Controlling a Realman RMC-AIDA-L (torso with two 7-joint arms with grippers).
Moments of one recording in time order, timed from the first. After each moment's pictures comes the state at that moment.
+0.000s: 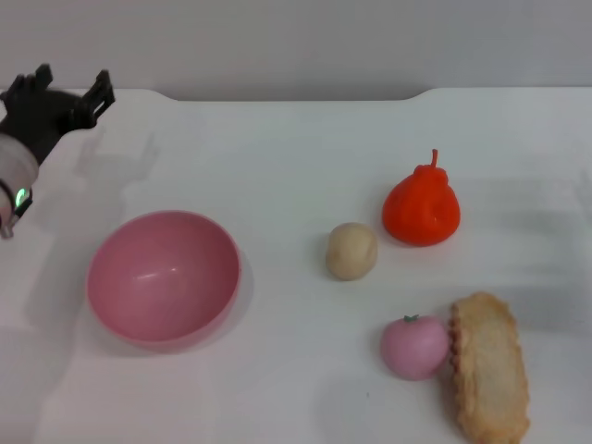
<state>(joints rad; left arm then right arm) -0.35 -1.97 1.86 0.72 -0.42 0.47 -0.11 0.35 2.09 -1.75 -0.20 0.44 -1.03 0.07</state>
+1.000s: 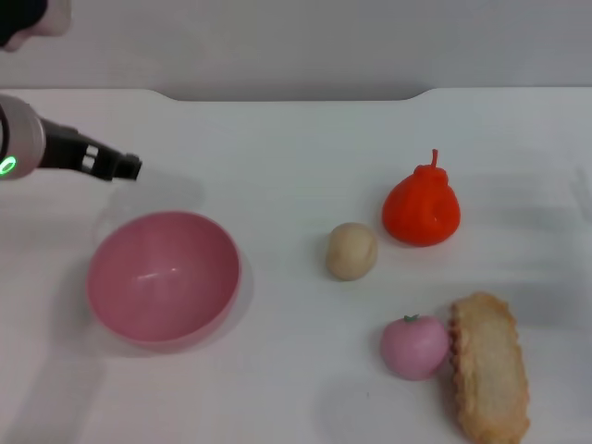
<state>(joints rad) -0.33 -2.06 1.57 1.76 -0.24 -1.26 0.17 0.37 2.08 -1.75 -0.20 0.44 -1.03 0.07</state>
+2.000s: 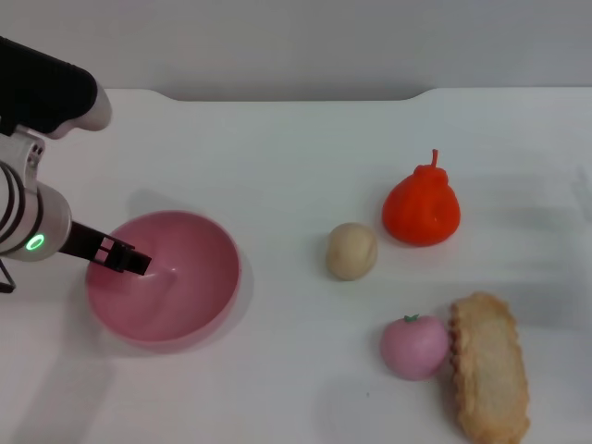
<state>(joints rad) -0.33 -2.06 1.66 1.63 -0.24 -1.38 0.11 0.37 2.08 -1.75 -0.20 0.44 -1.03 0.07</state>
